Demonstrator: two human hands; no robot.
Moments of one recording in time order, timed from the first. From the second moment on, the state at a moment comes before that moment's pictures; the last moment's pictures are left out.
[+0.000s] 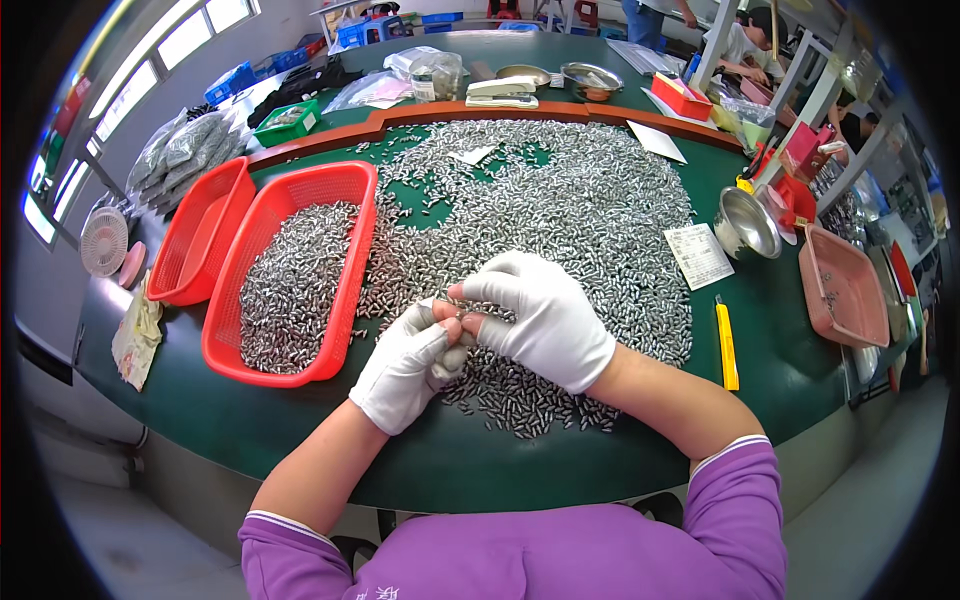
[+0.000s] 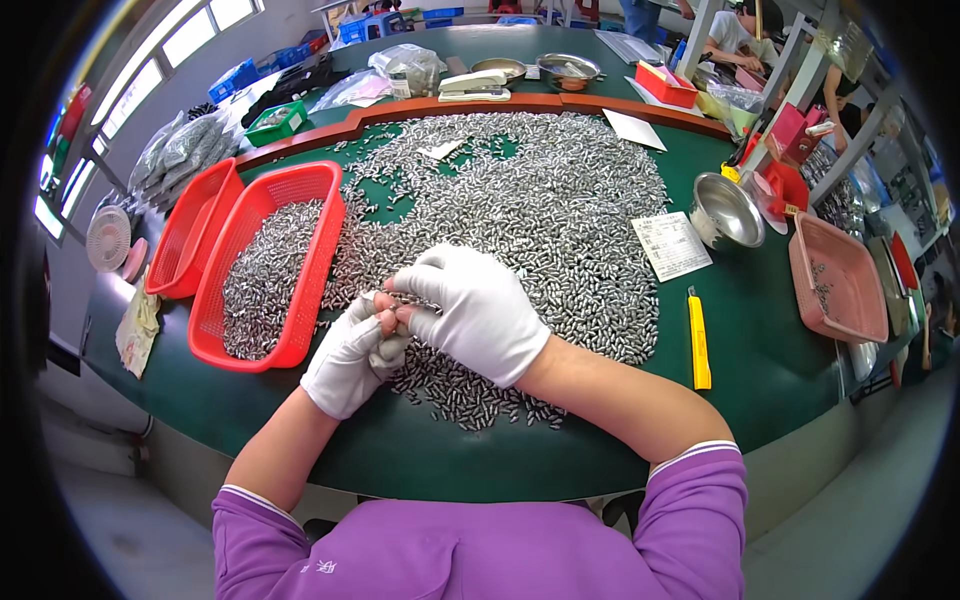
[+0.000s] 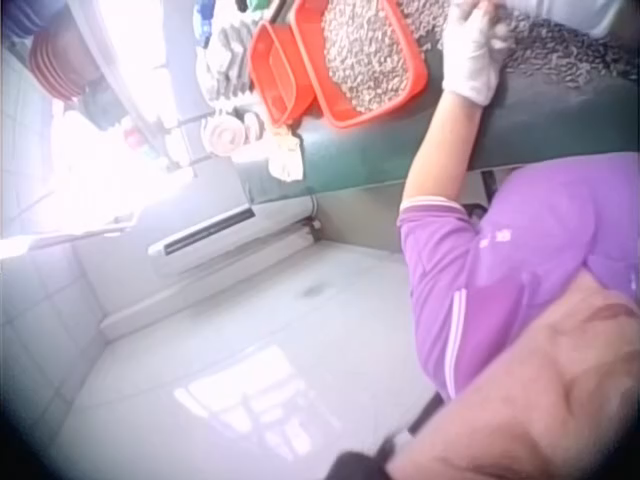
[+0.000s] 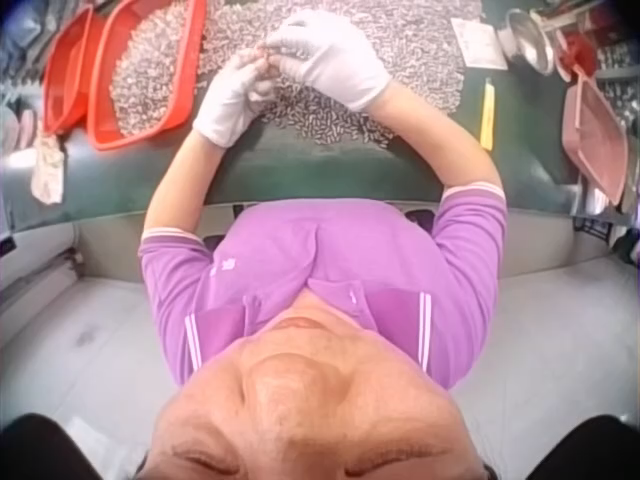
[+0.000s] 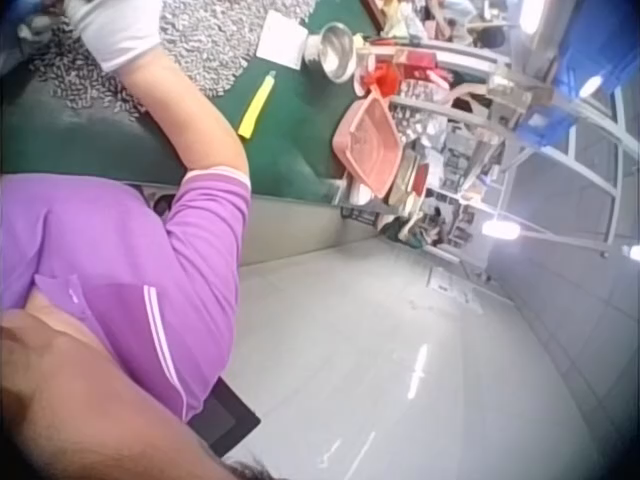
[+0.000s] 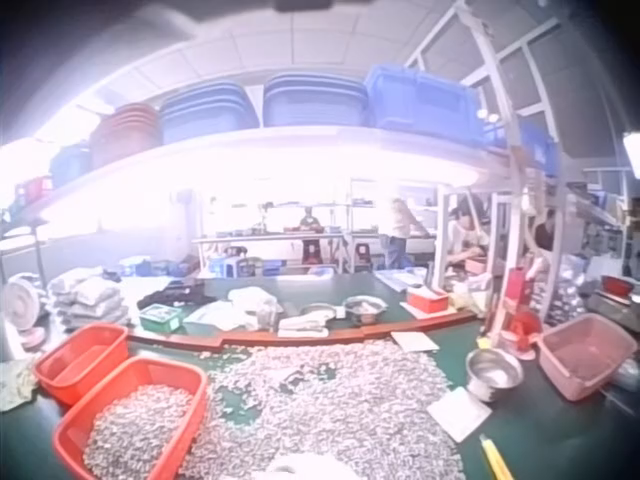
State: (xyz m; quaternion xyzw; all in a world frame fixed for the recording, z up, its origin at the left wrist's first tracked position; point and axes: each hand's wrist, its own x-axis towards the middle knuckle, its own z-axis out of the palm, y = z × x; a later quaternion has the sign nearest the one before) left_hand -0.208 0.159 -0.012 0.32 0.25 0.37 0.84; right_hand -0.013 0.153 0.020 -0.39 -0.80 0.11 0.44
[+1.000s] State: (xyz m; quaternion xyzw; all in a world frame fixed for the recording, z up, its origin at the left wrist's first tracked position) left_hand -0.207 0.156 -0.010 0.34 0.28 0.38 0.81; right_hand -0.009 0.152 0.025 -0.36 -0.81 0.10 0.45
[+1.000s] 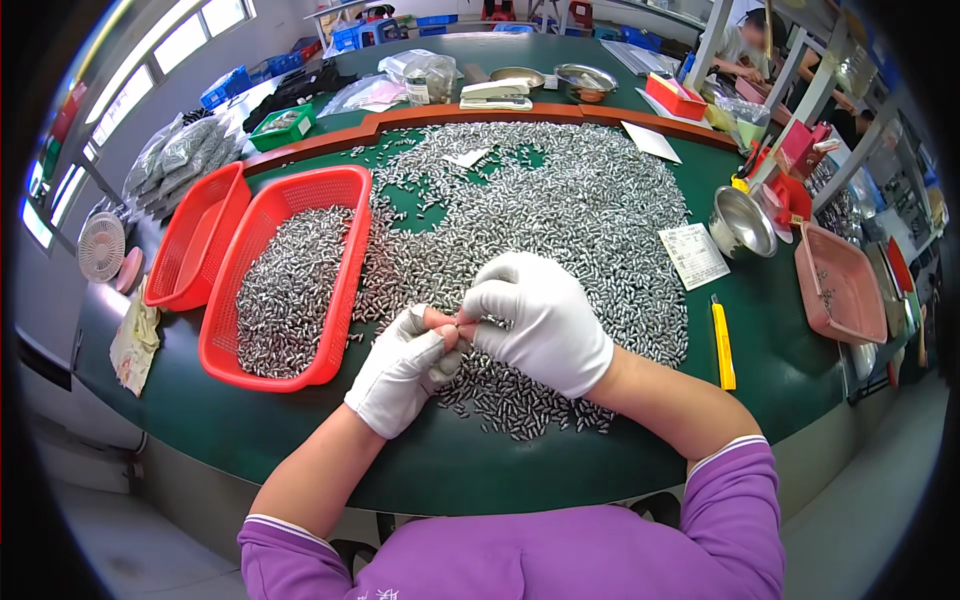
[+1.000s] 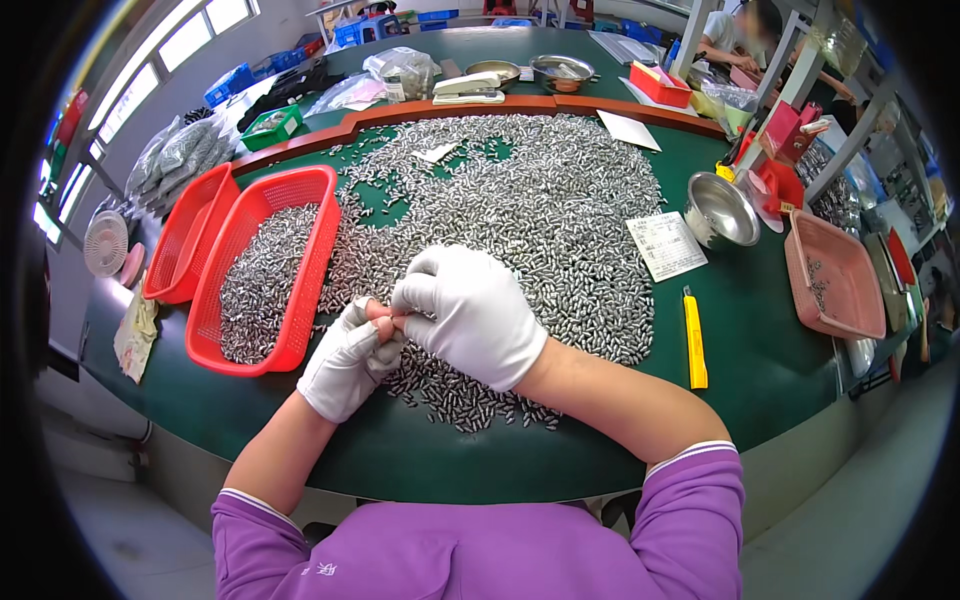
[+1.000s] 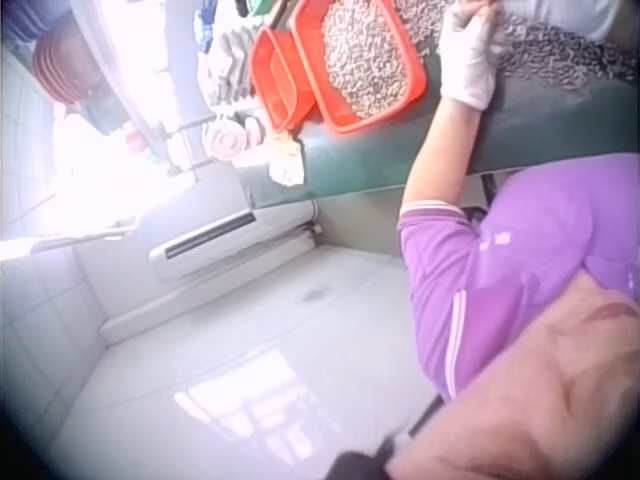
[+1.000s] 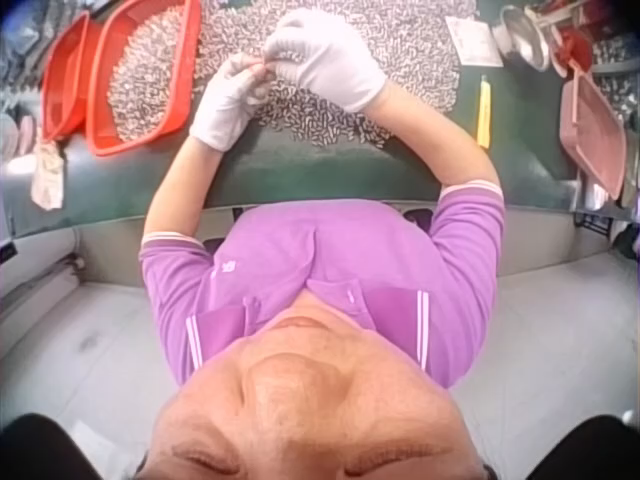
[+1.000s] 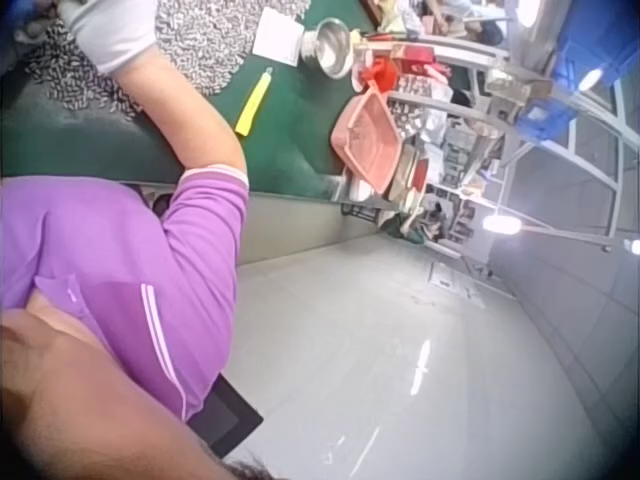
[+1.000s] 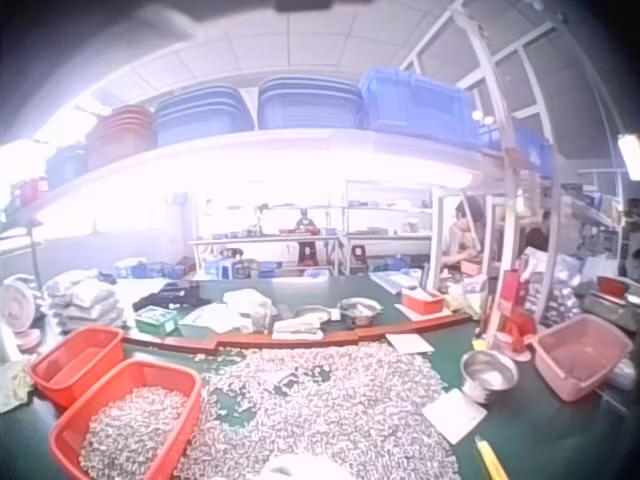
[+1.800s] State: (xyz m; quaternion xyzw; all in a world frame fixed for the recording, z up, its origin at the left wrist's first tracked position) left_hand -0.207 0.159 -0.012 0.34 0.24 0.36 0.84; right_hand -0.010 0.151 0.025 -0.49 -0.70 0.34 0.39
